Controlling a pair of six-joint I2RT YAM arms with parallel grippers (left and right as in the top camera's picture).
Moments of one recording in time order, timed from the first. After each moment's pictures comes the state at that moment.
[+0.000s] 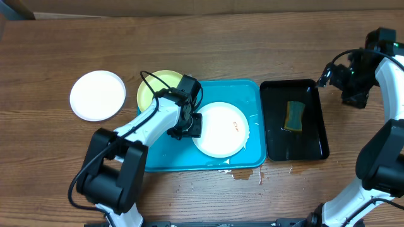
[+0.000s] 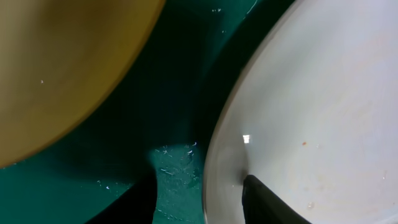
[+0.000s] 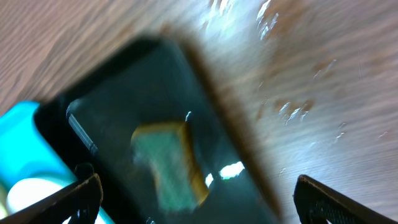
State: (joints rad) left arm -0.42 1.87 1.15 -0.78 0.12 -0.38; right arm -0.28 1.94 1.65 -1.22 -0.25 0.22
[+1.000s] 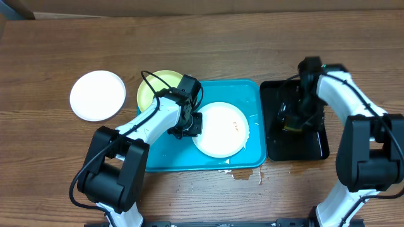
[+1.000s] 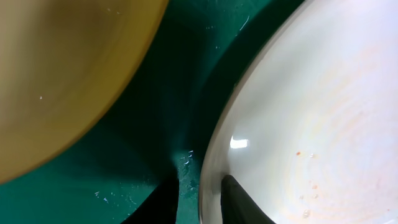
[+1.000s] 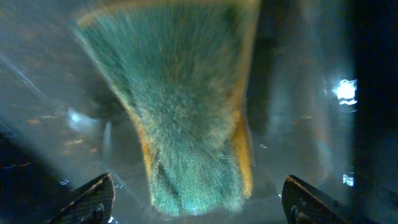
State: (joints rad) left arm -0.42 1.87 1.15 -0.76 0.12 -0.38; right arm 0.04 1.93 1.30 -1.08 -0.06 0.38
